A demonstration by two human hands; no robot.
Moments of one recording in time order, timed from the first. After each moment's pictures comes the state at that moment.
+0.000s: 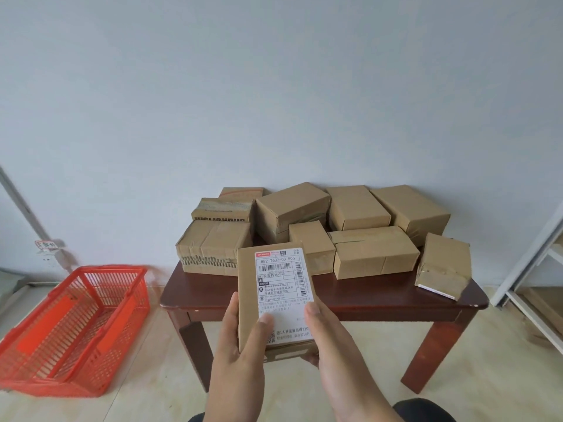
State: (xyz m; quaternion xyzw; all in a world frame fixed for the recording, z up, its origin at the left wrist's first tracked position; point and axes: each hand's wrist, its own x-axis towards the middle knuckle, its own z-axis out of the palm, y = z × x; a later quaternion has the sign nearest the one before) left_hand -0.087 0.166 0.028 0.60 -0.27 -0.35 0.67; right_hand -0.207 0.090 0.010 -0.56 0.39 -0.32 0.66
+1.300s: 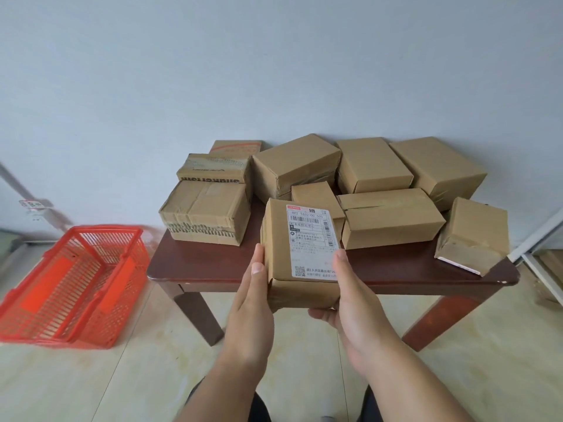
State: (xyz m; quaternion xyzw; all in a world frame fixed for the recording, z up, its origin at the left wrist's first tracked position) left_hand -0.070 0.088 -0.004 0.63 -0.24 -0.40 0.62; right_hand -0.201 0.018 0.002 -0.43 0.47 -0.34 0.69
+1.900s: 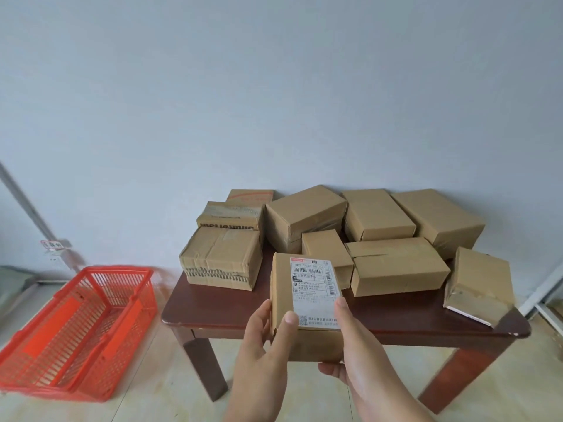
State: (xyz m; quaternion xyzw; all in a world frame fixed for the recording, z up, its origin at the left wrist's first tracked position) left_hand -0.067 0.102 0.023 0.65 -0.25 -0.38 0.61; right_hand -0.188 0.021 0.012 -0.43 0.52 -0.31 0.67
